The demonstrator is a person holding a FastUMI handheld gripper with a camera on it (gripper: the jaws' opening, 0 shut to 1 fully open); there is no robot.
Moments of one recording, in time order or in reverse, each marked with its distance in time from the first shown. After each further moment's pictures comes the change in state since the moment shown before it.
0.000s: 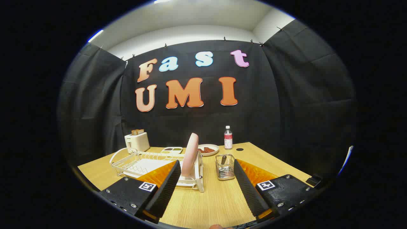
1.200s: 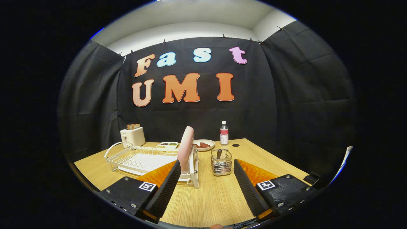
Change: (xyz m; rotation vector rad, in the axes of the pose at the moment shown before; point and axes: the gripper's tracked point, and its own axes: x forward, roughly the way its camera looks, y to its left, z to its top) arm -0.001 -0.006 -0.015 -0.031 0.019 -0.031
